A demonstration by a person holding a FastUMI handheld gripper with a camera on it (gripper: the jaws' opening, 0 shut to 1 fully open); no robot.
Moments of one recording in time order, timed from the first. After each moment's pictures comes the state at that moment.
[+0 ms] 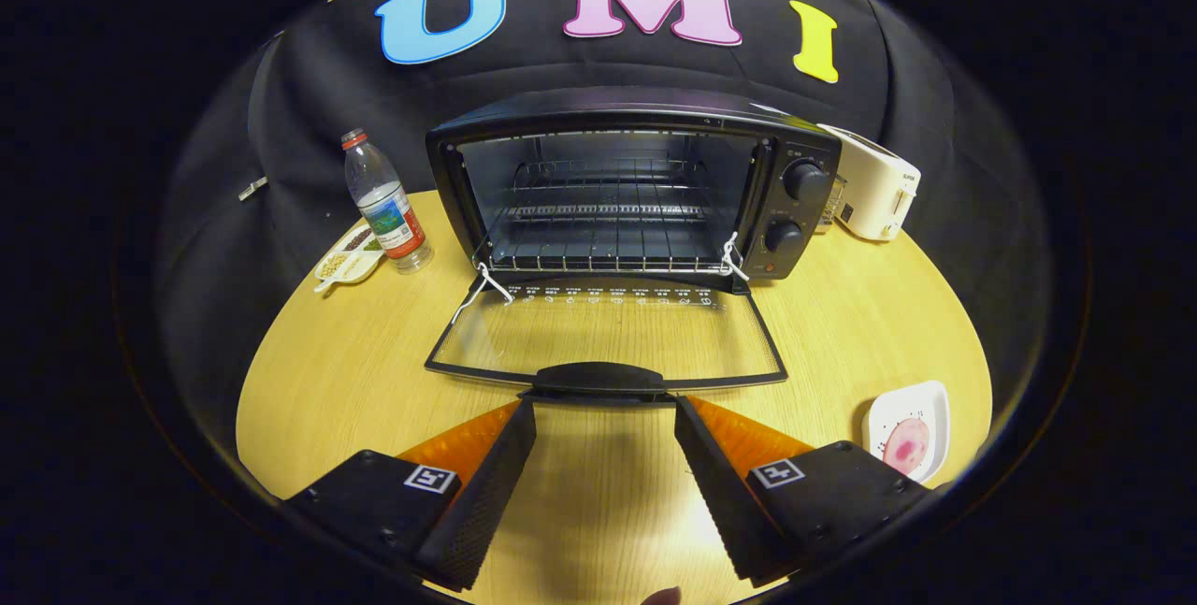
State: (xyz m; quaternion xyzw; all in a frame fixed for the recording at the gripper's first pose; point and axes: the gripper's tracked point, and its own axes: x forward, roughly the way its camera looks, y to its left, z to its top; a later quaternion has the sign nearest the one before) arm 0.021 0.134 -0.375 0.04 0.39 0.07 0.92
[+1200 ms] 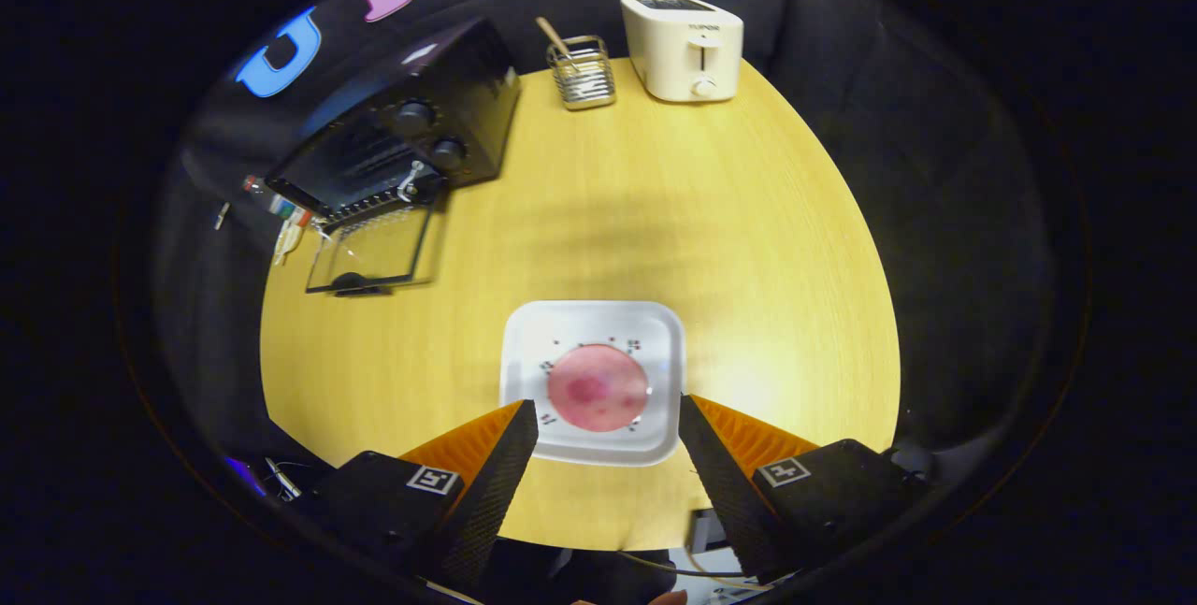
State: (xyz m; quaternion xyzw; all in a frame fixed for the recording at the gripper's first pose) arm -0.030 -0.208 -0.399 0.09 0.61 0.04 0.79
